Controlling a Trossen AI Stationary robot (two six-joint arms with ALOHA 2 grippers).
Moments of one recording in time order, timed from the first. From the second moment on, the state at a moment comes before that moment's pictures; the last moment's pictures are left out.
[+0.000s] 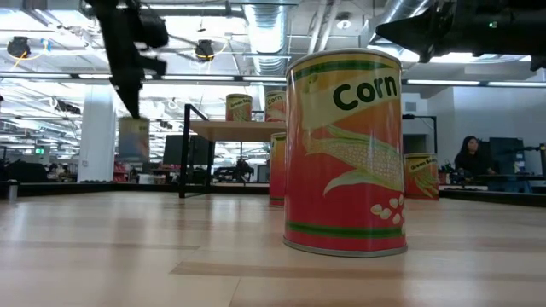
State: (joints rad) left arm 0.97 1.18 1.09 -1.06 -0.10 0.47; right arm 0.11 0.84 0.21 0.86 0.34 -0.27
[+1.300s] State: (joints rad) left arm 0.18 1.66 1.81 -0.97 -0.05 0.40; right arm 0.11 0.84 0.21 0.85 0.34 -0.26
